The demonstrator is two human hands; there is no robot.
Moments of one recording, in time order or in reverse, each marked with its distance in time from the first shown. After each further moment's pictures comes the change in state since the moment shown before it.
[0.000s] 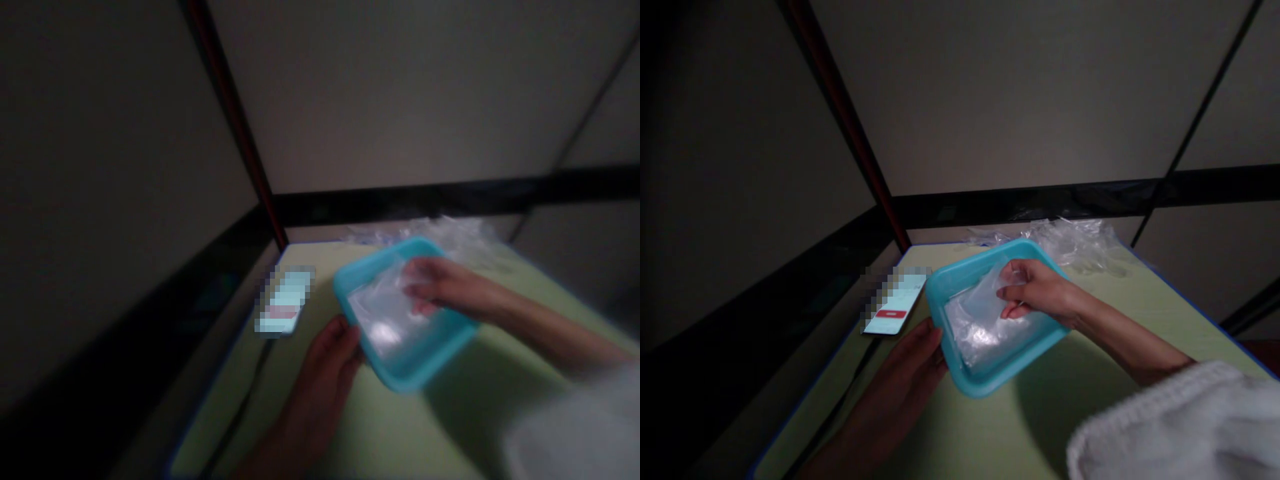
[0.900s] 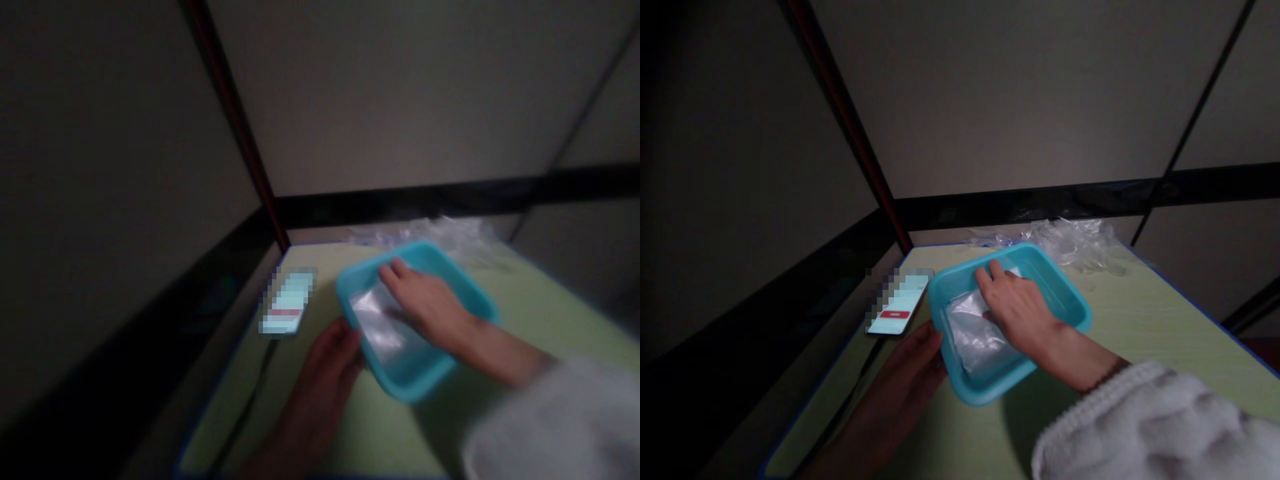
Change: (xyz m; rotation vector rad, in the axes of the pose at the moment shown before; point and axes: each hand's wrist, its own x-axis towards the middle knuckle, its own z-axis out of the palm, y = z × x) left_hand -0.003 0.000 0.001 -0.046 -0.024 0.012; right_hand -0.005 -0.004 0.039 -1.289 0.132 -0.386
